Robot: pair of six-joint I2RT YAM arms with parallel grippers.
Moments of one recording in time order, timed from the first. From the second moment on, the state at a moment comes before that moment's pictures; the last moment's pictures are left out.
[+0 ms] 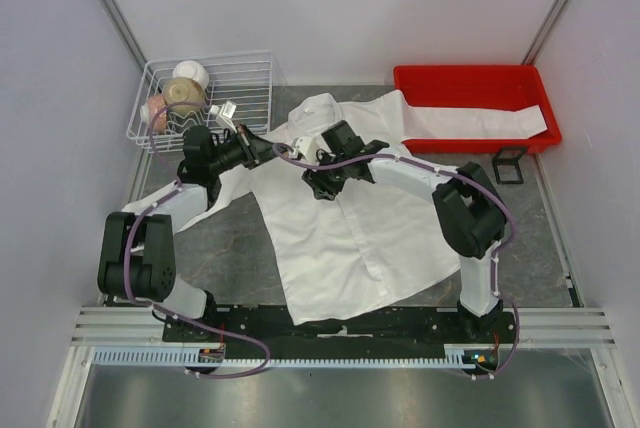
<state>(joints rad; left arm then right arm) -0.08 1.47 0.76 0.58 0.85 -0.78 0.69 1.94 1.44 -0.40 -0.38 -0.40</state>
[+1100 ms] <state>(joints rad) 0.04 1.64 0.62 0.60 0.76 -0.87 0.81 2.08 1.47 -0.44 -0.41 -0.58</state>
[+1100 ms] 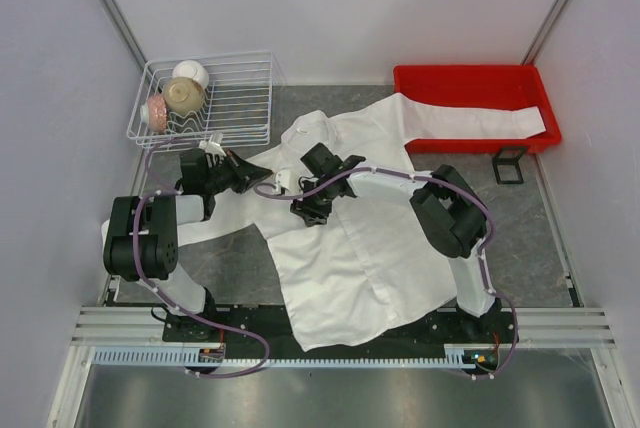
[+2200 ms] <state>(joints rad) 0.03 1.67 0.61 0.51 0.87 -0.79 0.70 2.31 1.86 -0.67 -0.73 -1.15</state>
